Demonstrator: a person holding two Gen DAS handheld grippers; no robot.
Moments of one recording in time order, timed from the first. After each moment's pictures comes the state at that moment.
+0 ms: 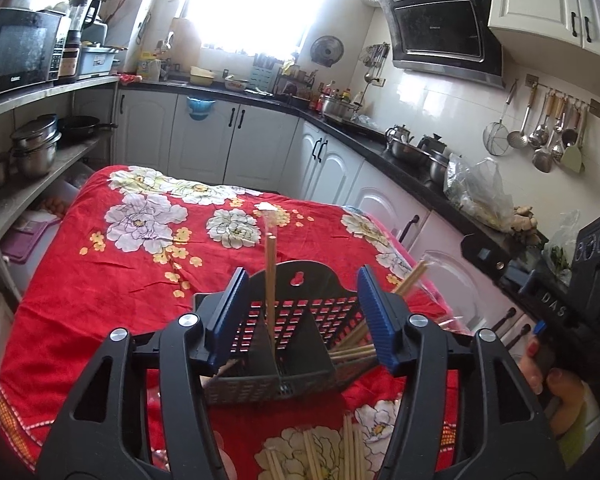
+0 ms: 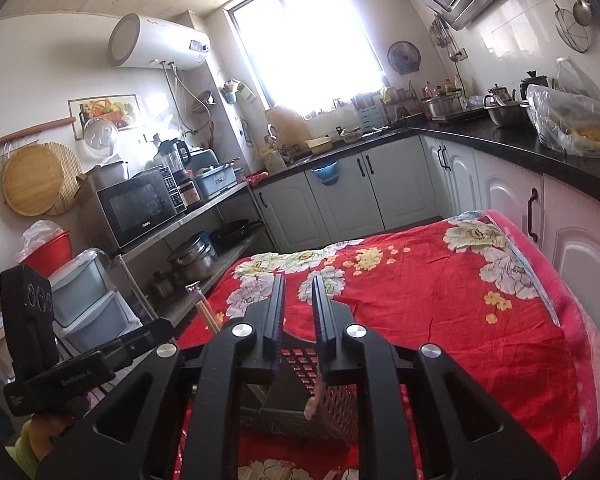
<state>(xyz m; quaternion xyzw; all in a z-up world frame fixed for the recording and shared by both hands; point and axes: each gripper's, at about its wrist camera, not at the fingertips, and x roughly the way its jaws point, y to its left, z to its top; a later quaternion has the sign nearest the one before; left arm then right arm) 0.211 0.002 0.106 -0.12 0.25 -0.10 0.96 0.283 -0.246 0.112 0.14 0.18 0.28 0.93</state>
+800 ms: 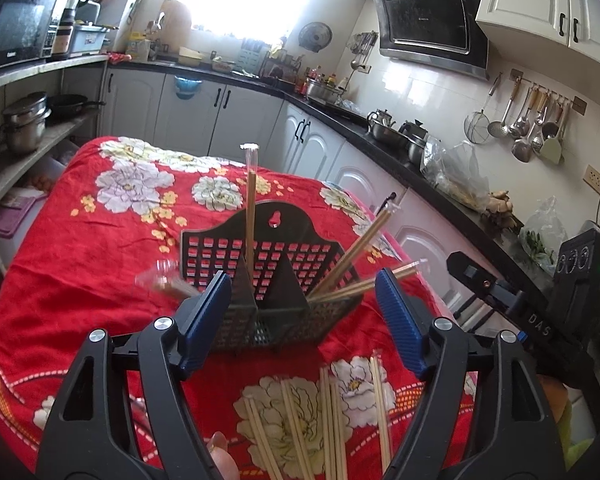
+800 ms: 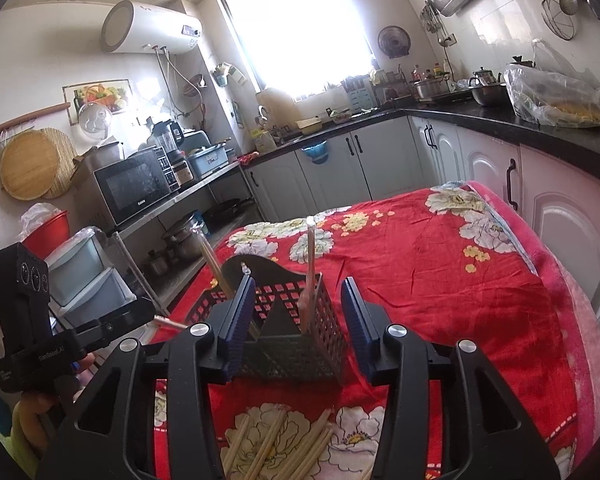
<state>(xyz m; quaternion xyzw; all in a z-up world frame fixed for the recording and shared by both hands) 0.171 -0.001 0.088 -0.14 0.27 -0.14 0.94 0.234 -0.260 0.084 0.13 0.22 0.27 0.93</state>
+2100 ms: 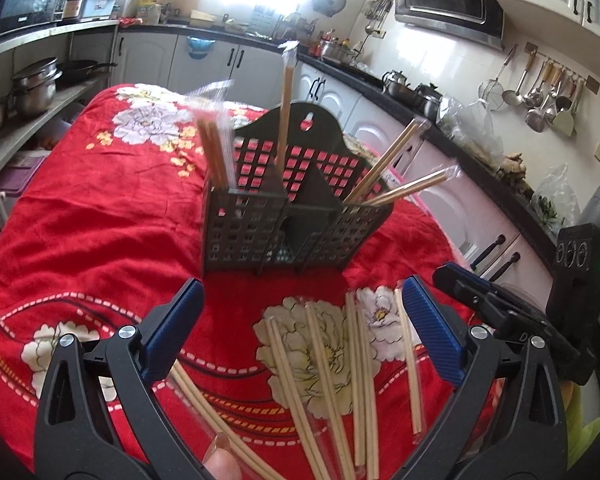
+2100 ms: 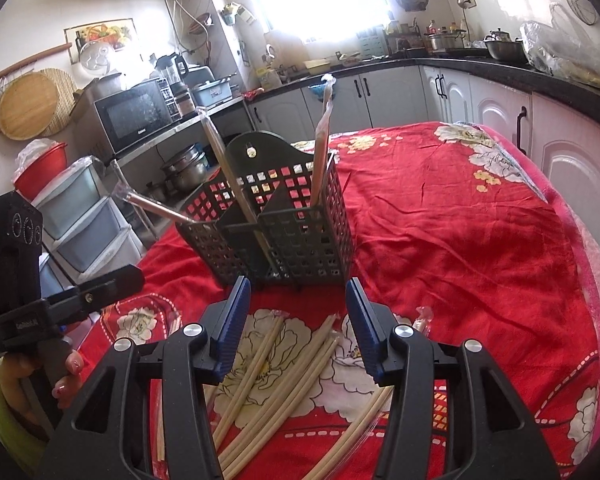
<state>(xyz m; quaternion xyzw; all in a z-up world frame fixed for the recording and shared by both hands) 0.140 0.007 0.029 -0.14 0.34 -0.12 0.92 0.205 -0.233 0.021 0.07 0.31 0.28 0.91</state>
